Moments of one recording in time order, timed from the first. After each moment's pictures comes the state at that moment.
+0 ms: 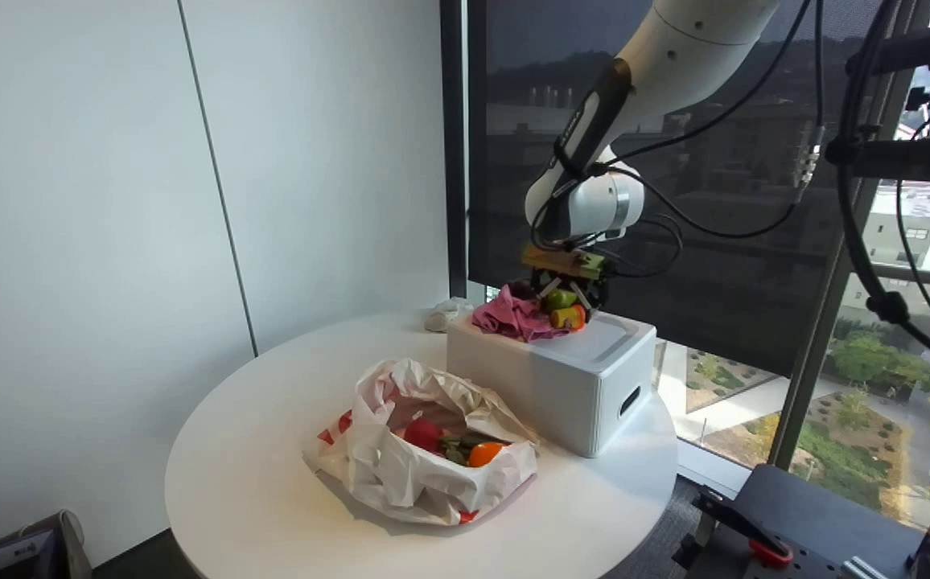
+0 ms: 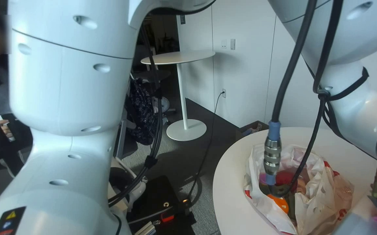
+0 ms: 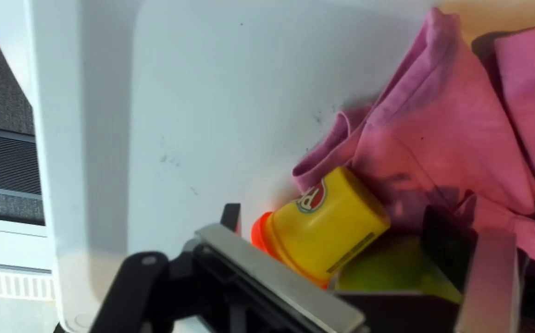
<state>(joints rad) -0.11 0.41 -0.28 -2.07 0.05 2.64 0.82</state>
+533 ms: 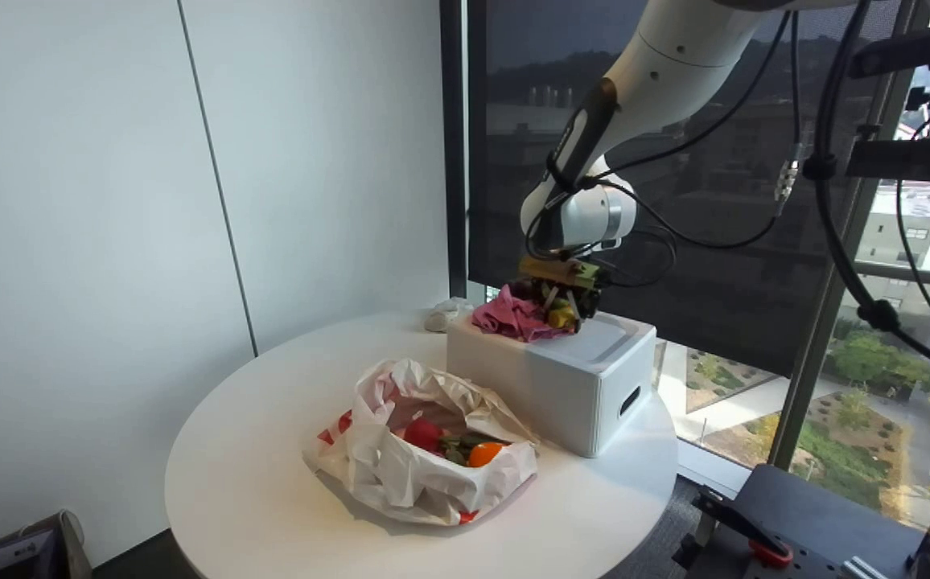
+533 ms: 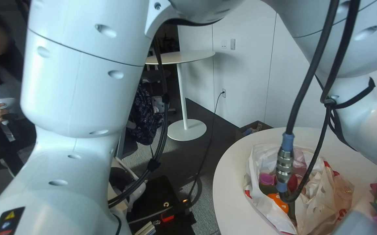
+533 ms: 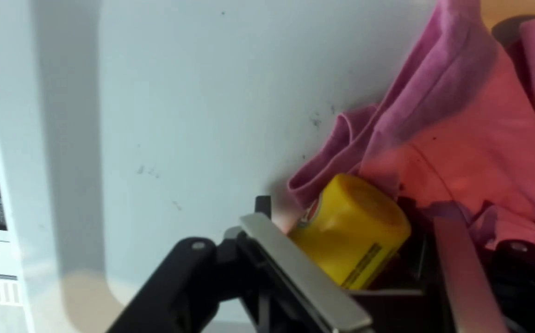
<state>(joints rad) -0.12 0.47 -0.28 -2.02 0.09 2.64 0.81</state>
